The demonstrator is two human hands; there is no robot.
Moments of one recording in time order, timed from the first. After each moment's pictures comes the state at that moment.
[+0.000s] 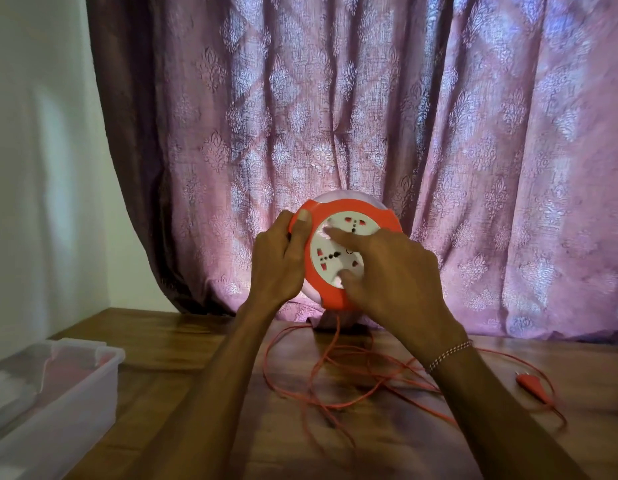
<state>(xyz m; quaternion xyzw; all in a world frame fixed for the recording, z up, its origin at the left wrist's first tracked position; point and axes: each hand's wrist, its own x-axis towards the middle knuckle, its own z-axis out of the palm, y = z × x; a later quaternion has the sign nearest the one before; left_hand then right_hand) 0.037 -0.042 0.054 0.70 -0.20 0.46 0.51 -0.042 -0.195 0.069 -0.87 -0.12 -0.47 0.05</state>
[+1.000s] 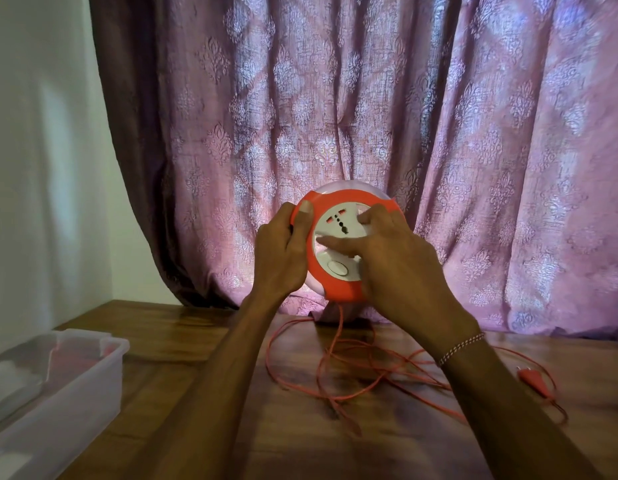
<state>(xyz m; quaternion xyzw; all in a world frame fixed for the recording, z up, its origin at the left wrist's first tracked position) 0.036 -0.041 0.054 0.68 -0.21 0.48 0.52 -0.044 -0.200 0.072 -0.88 -0.17 -0.44 -0.01</state>
